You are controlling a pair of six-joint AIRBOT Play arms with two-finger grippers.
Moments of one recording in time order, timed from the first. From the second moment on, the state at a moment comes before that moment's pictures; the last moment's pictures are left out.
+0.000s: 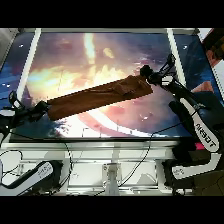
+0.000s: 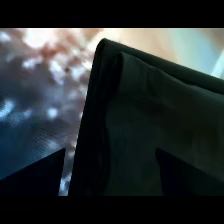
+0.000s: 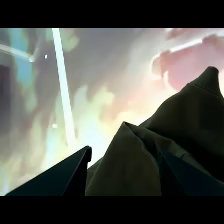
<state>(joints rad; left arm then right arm) 0.51 -1.17 0.61 0.83 -0.74 -1.16 0.14 -1.58 1.15 -0.84 0.24 1.60</state>
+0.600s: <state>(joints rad) 0.54 -1.41 0.80 0.77 -0.93 -1.04 0.13 -1.58 1.15 -0.85 0.28 1.60</state>
